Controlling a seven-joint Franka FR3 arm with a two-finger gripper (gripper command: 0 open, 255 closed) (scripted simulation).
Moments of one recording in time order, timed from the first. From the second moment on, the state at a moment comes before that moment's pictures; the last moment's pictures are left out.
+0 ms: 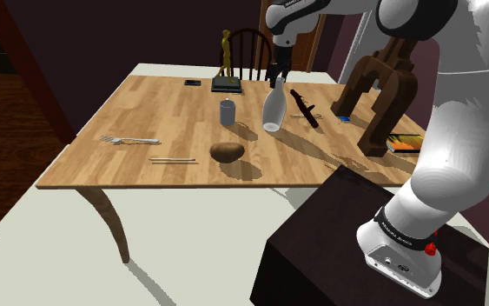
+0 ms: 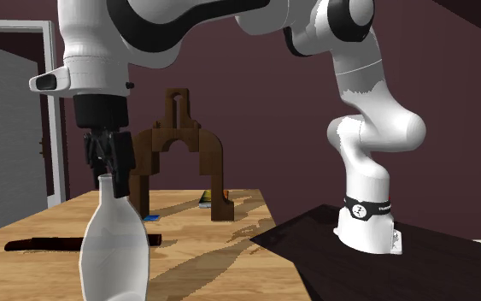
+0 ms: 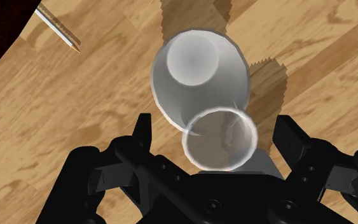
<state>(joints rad) -0.17 0.43 -0.19 -1.58 0.08 1.96 -0.50</state>
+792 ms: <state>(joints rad) -0.17 0.43 -0.19 -1.58 0.08 1.96 -0.50</state>
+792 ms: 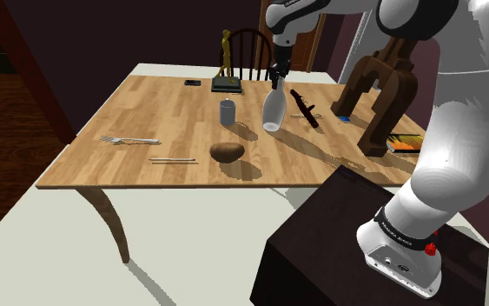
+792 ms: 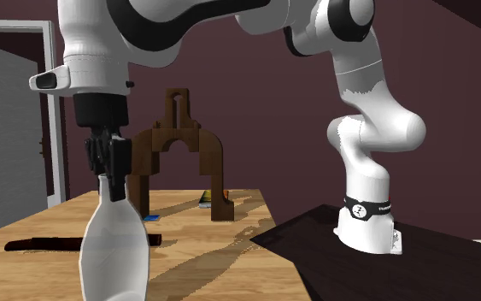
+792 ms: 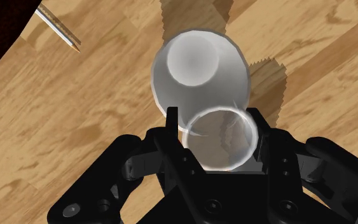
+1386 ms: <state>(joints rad) -0.17 0.41 -0.20 -1.49 0.07 1.85 -0.49</state>
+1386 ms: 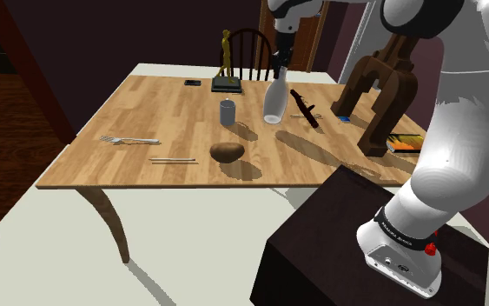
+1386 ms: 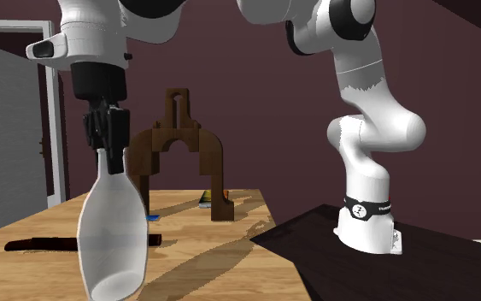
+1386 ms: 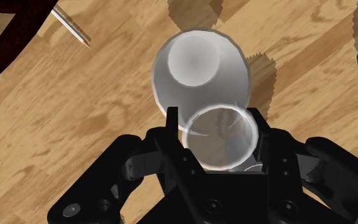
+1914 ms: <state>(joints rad) -0.18 0.38 -0.20 -1.45 0.06 1.77 -0.50</state>
